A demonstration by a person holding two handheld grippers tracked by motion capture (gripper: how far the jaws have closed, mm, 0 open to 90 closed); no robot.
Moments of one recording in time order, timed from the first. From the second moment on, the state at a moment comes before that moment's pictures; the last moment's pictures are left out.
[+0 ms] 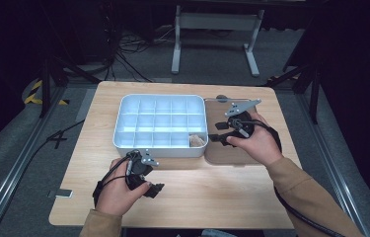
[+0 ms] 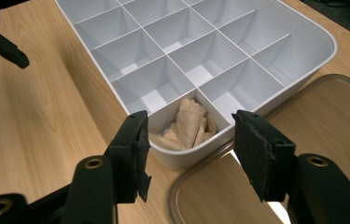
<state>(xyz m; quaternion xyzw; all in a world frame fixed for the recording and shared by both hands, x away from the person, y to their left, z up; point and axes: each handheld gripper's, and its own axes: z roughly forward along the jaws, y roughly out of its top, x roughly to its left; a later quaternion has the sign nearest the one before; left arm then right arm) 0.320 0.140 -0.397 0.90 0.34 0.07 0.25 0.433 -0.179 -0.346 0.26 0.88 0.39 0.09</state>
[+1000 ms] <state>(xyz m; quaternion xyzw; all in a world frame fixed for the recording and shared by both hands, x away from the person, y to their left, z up) 0.318 0.147 -0.396 0.90 0.34 0.07 0.24 0.374 -0.235 -0.368 0.24 0.88 0.40 0.11</state>
